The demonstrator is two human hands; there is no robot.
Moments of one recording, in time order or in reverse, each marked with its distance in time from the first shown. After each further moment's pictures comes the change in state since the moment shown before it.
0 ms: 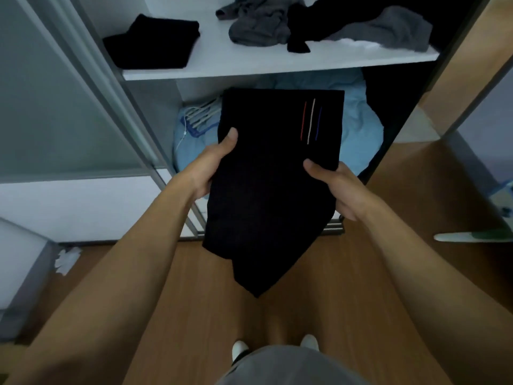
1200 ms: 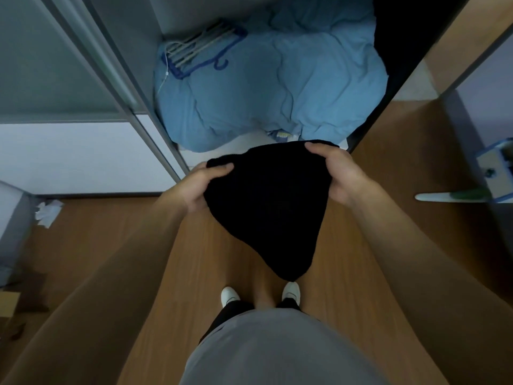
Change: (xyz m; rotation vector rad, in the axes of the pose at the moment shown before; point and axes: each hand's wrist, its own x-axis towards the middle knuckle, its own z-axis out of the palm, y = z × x) left_hand -0.047 -0.121 -0.005 -0.174 0.019 -0.217; right_hand -0.029 0.039 0.025 0.284 0.213 0.334
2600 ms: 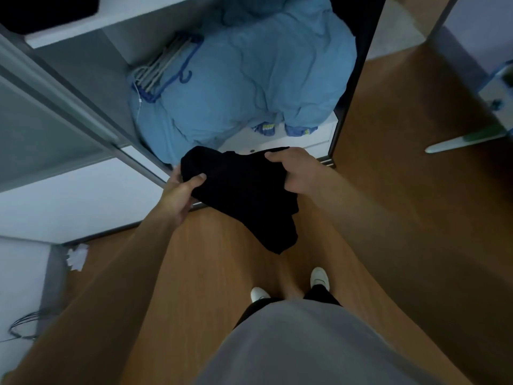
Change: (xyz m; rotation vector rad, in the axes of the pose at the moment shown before) left_hand 0.040 -0.010 -0.006 0.190 0.252 0.120; right_hand 0.043 0.034 -0.009 0.202 0.031 0.119
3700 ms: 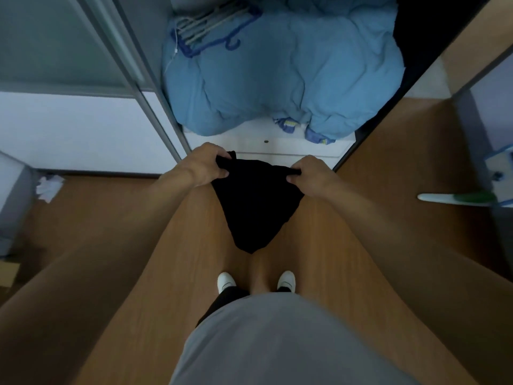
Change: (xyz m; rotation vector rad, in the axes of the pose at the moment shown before) left_hand -0.009 0.002 -0.024 0.998 -0.125 0.091; right_hand 0.005 0.022 0.009 -1.655 -0.044 -0.327
